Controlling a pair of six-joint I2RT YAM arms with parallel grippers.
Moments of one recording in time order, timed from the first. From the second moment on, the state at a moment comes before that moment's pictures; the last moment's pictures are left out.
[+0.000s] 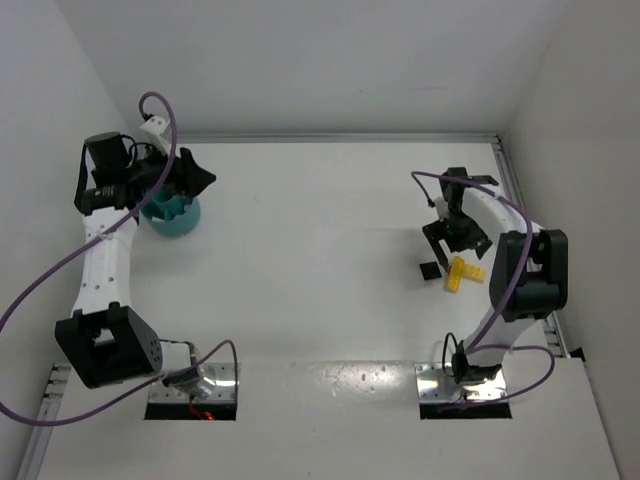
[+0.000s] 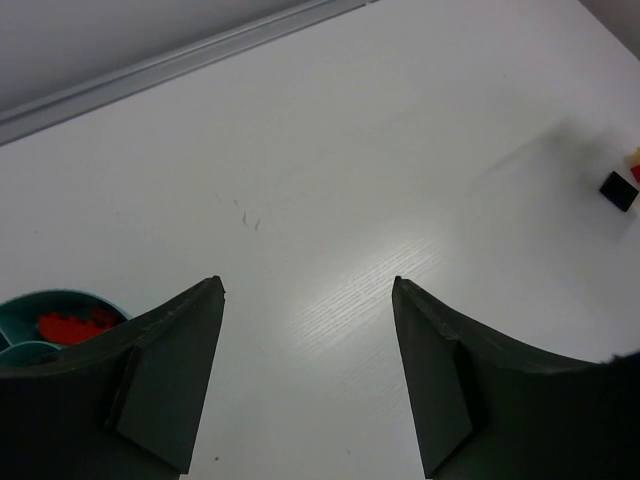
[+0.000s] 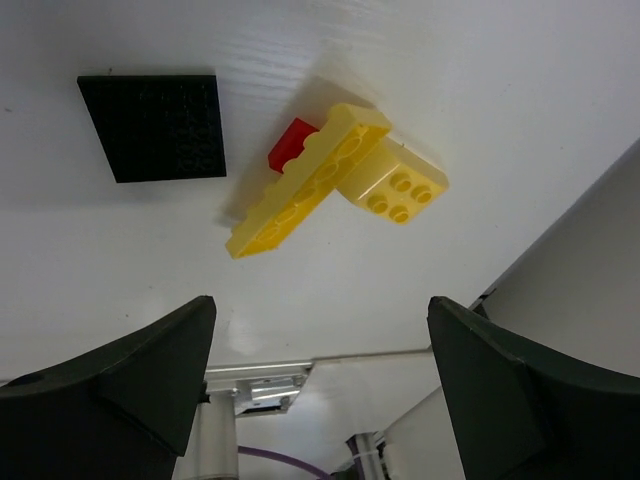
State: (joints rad) left arm 0.27 1.33 1.28 -0.44 0.86 0.21; right arm 0.03 1.71 1.20 -1.03 0.23 -0.26
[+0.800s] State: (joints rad) left arm 0.27 1.26 1.21 -0.37 0.84 0.22; right arm 0.00 1.90 1.12 -0.93 0.19 -0.22
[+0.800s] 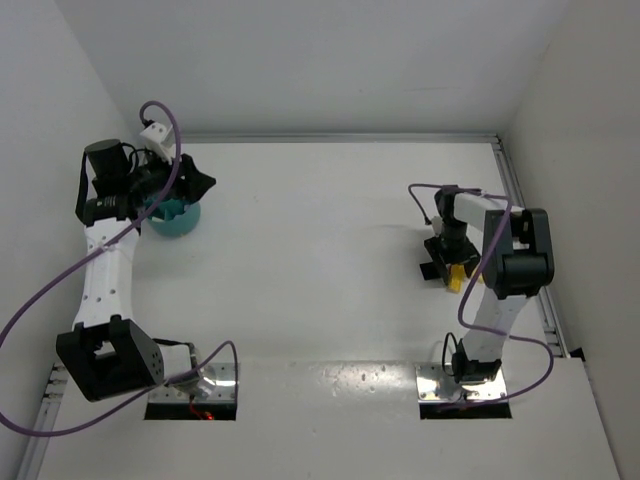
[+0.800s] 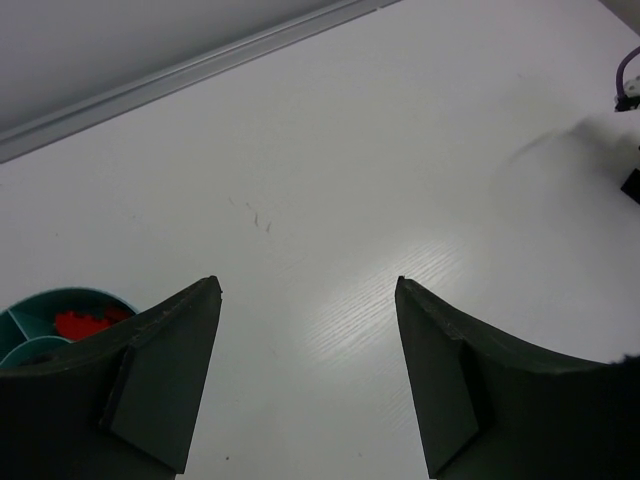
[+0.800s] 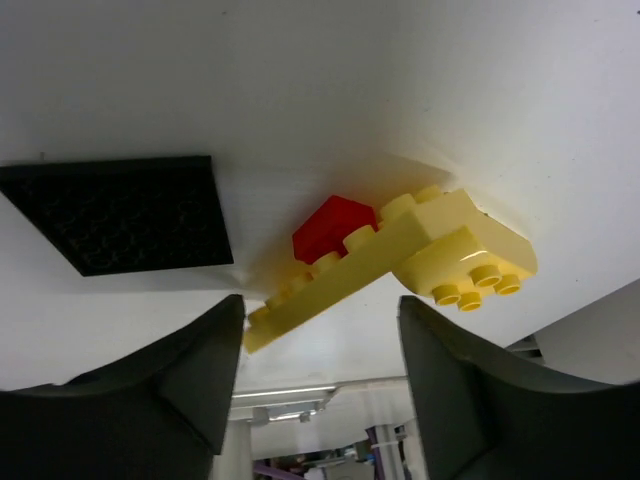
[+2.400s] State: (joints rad) left arm 0.31 1.51 1.12 -0.45 1.38 0.21; right arm 0.11 2.02 1.73 -1.19 -0.81 -0.47
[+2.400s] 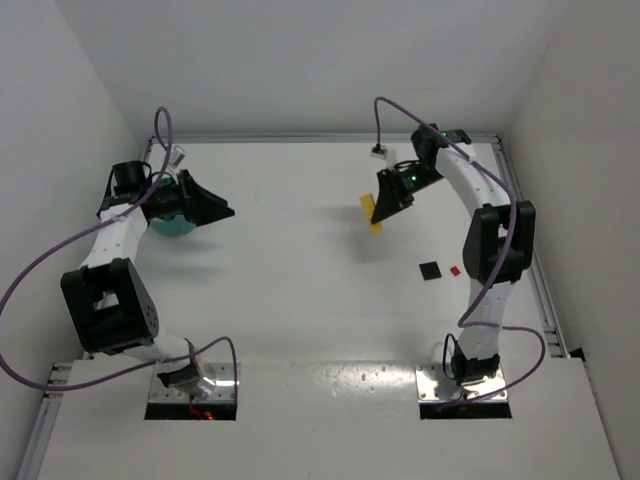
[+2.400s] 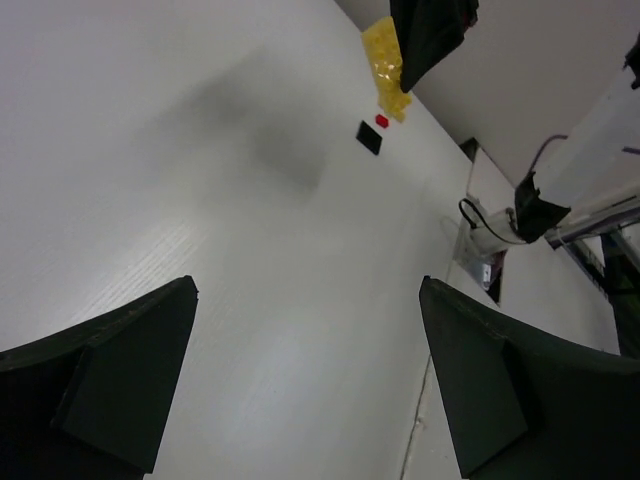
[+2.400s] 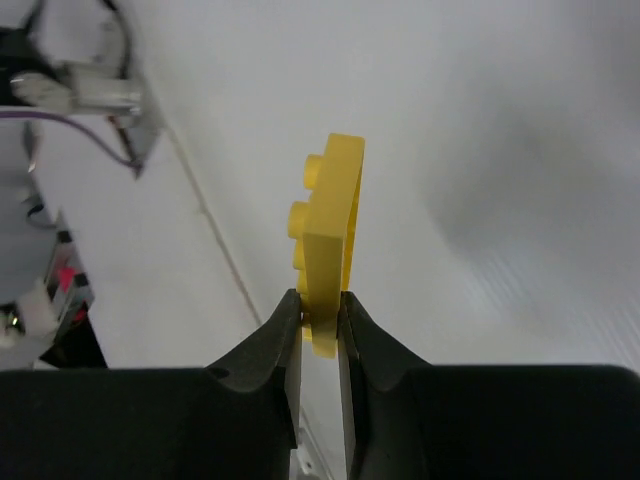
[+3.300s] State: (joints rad) left arm -0.10 1.43 1.13 -0.55 1.40 0.34; right arm 0.60 2.15 2.00 -1.37 -1.16 -0.56
